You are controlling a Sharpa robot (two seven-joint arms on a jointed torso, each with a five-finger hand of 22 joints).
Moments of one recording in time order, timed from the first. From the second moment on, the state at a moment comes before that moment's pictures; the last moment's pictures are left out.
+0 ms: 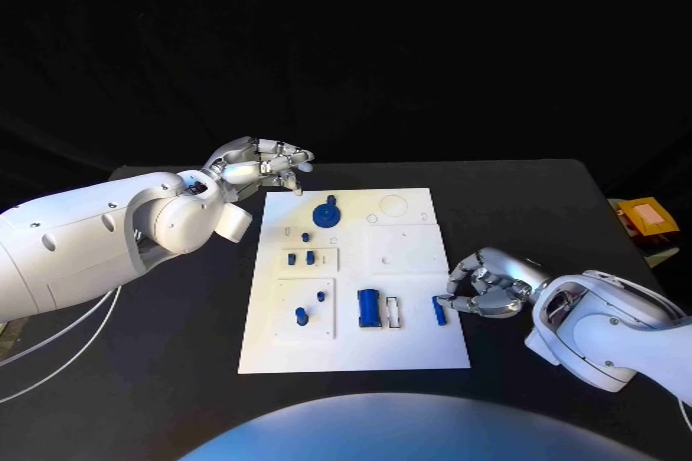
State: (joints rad) left arm 1.19 -0.86 -0.04 1.41 -0.15 -0.03 0.26; left_hand 1.35 -0.25 0.36 0.21 0.28 0.85 0.17 0.30 0.22 0.91 0.12 0.50 0.13 0.99 0.07 0.94 0.43 0.17 0.94 0.16 0.64 0.70; right arm 1.05 -1.16 -0.21 1.89 -1.25 -0.43 -0.26; right_hand 1.09 -0.23 0.33 0.21 0.30 0.95 0.11 0.37 0.54 1.43 0.03 1.40 1.31 1.47 -0.03 1.53 1.31 0.04 1.47 0.08 1.45 1.31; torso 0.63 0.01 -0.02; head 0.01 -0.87
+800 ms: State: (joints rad) left arm 1.19 -0.87 -0.04 1.41 -0.15 -0.03 0.26; left_hand 1.35 -0.25 0.35 0.21 0.28 0.84 0.18 0.30 0.22 0.91 0.12 0.50 0.13 0.99 0.07 0.94 0.43 0.17 0.94 0.17 0.64 0.69; right arm 0.98 -1.09 -0.20 1.88 -1.38 -0.48 -0.41; right_hand 1.16 -0.21 0.30 0.22 0.29 0.97 0.09 0.39 0.56 1.44 0.02 1.40 1.31 1.46 -0.04 1.53 1.31 0.04 1.46 0.07 1.47 1.31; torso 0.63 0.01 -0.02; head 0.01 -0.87
